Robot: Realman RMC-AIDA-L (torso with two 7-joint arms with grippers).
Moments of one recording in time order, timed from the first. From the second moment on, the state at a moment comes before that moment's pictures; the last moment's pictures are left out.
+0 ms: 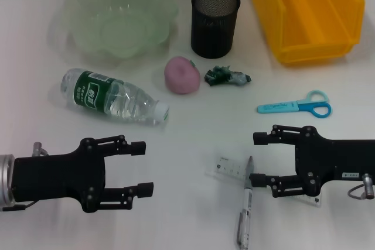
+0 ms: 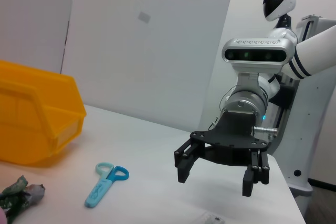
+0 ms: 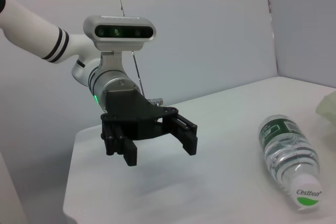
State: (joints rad) left arm -0.43 -2.01 0.68 0.40 2.05 1.80 -1.01; right arm 0.48 2.05 -0.62 -0.44 -2.13 -1.73 1.02
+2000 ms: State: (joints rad) left arm -0.81 -2.07 0.88 0.42 1.86 1.07 -1.16; right arm 0.47 2.06 -0.60 -0.45 -2.12 -1.72 1.01
